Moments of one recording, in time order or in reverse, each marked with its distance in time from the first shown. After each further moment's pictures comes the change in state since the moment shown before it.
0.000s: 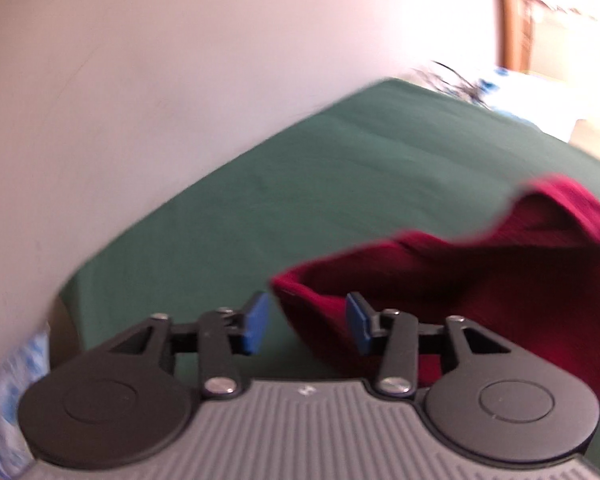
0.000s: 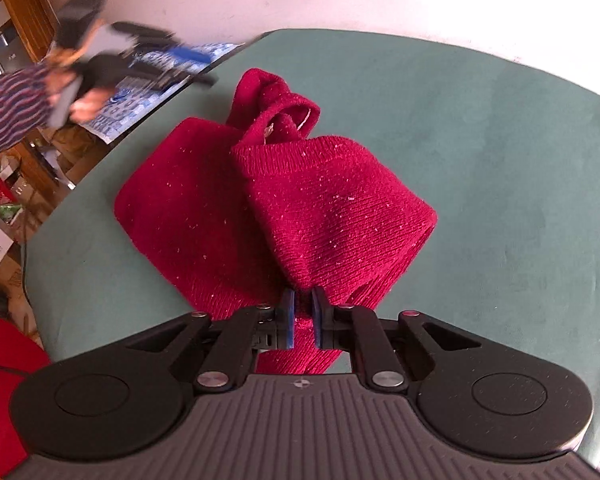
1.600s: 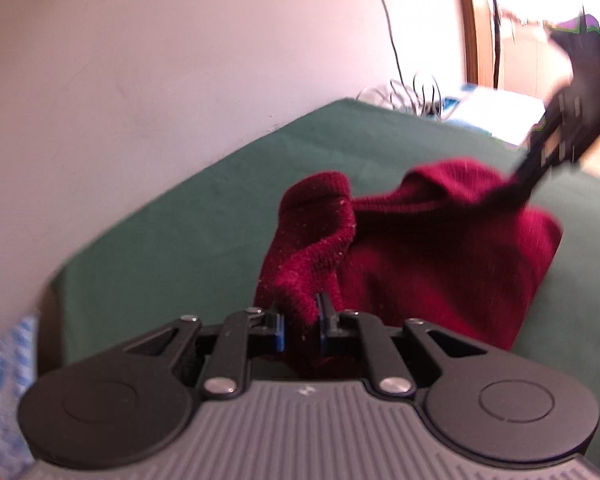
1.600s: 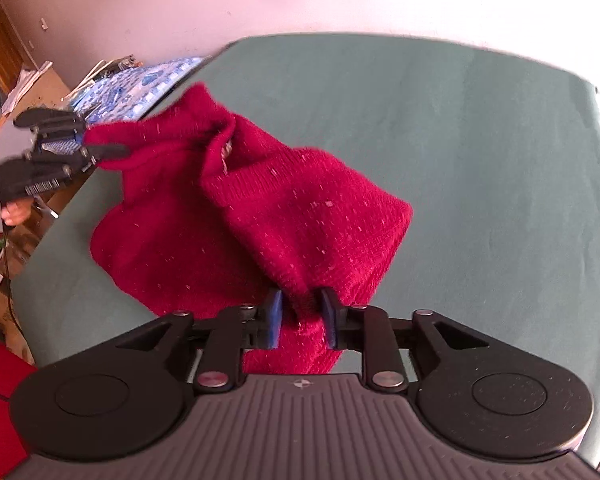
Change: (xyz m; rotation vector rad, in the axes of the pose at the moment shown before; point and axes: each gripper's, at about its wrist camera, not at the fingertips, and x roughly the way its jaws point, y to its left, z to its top) left arm -0.087 -0.105 -0.060 0.121 -0.111 0.029; right arm -0.039 -0.016 0.002 0.075 -0.045 -0.070
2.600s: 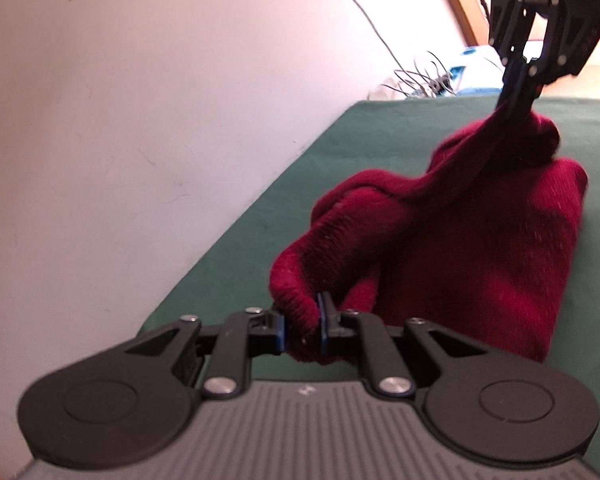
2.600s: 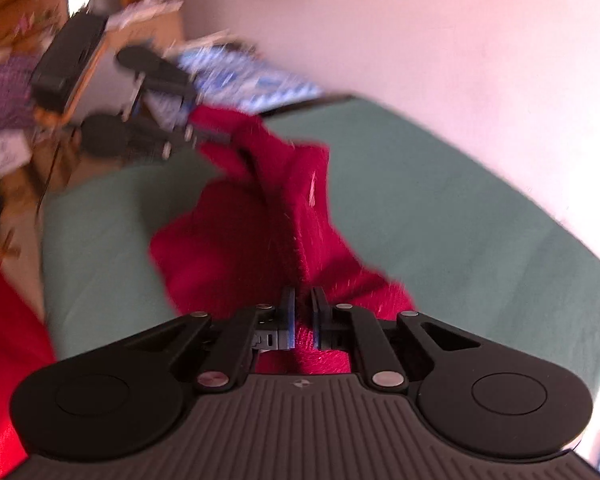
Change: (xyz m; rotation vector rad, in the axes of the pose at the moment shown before) left arm -0.047 -0.012 -0.001 0.246 -0.022 0.169; right arm -0.014 0.062 0.026 -0.515 -0.035 0.087
